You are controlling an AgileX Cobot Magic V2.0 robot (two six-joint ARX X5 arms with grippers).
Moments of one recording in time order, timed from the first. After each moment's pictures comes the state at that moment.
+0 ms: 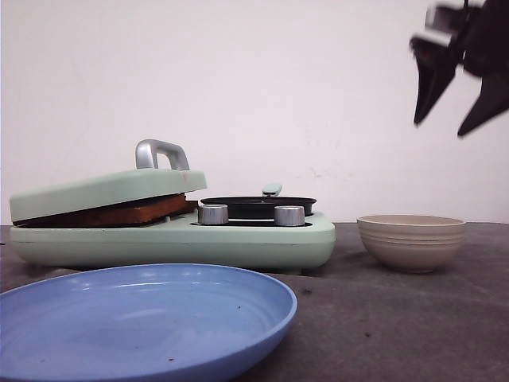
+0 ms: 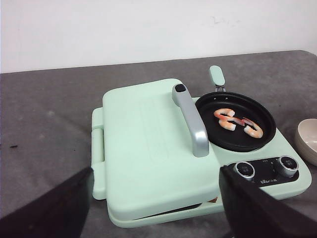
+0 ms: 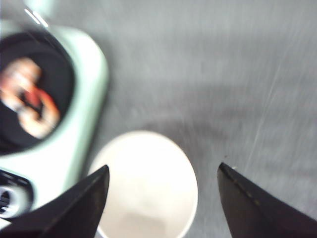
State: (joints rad) left arm -0.11 0.67 0.87 -0.52 0.21 0.01; right arm 0.04 1.54 1.40 -0.69 -0.30 0.08
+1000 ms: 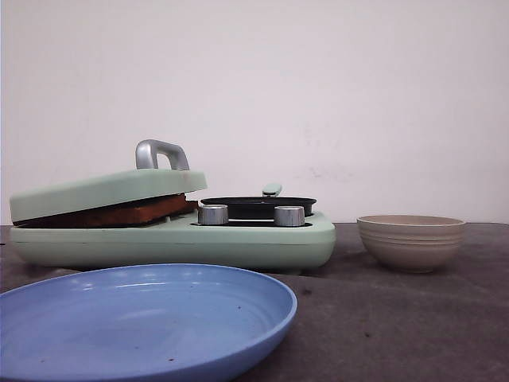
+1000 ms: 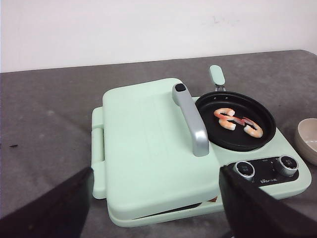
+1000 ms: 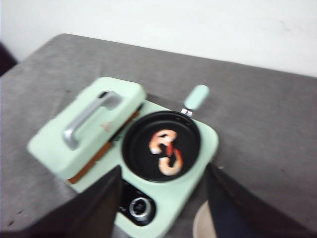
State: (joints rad) left arm -0.11 0.67 0.87 -0.52 0.21 0.01; right arm 0.20 1.17 1.40 -0.67 -0.44 0.05
